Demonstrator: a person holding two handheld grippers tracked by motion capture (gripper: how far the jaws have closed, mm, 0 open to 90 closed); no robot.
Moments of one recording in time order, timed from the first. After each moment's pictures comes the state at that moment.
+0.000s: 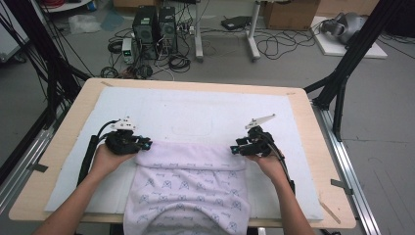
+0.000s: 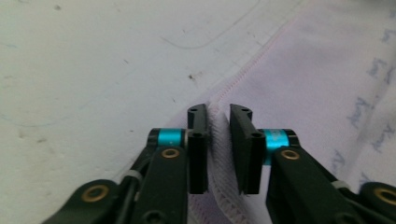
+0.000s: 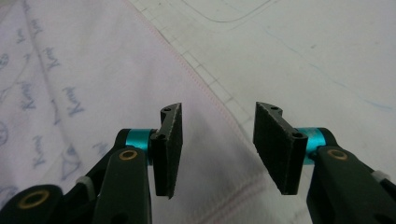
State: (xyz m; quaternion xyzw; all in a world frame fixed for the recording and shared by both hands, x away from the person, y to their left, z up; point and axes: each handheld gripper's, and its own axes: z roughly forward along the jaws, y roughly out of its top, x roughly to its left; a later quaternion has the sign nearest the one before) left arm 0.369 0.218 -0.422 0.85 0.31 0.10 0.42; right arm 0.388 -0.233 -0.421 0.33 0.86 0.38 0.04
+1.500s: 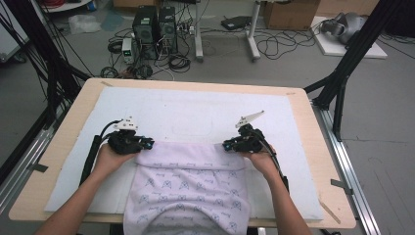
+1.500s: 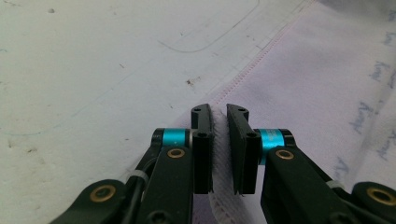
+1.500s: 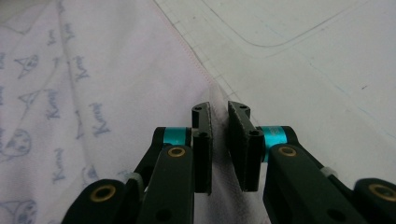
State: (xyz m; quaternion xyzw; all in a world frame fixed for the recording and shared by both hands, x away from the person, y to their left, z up) left arm 0.371 0.216 -0.422 0.84 0.31 0.10 0.43; right arm 0.396 -0.210 -0.418 0.27 0.88 0.39 0.01
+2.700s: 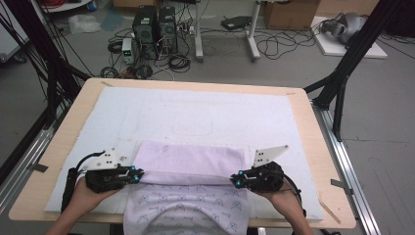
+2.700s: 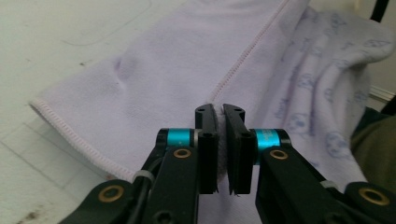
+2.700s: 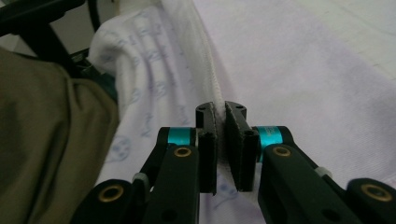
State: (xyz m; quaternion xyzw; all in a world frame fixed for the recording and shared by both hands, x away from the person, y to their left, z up) left arm 0.258 0.233 -0.407 0.85 0.22 0.08 0.48; right arm 0.272 -0.236 -0.395 0.19 0.87 0.45 -0.02
